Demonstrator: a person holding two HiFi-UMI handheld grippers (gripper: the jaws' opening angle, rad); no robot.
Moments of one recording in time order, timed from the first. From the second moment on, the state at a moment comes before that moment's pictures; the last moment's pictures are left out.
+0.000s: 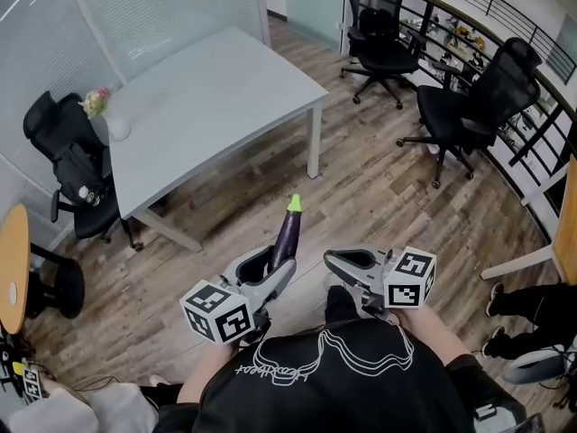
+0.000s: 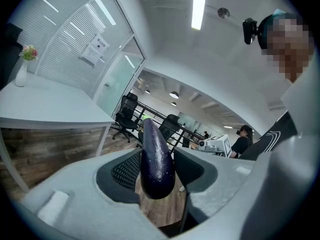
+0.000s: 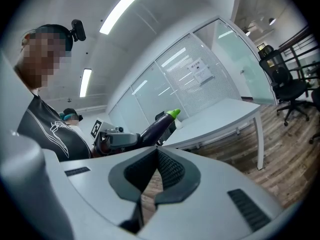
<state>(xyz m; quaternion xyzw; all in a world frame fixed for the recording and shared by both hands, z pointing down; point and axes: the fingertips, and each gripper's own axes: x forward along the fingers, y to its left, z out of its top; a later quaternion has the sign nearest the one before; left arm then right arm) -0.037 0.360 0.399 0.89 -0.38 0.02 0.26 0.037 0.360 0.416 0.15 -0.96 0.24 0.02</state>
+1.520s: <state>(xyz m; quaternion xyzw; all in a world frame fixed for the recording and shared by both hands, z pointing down) 0.083 0.036 0.395 0.88 -0.41 0.02 0.24 0.159 0.028 0.419 0.13 -0.96 0.26 0.01</state>
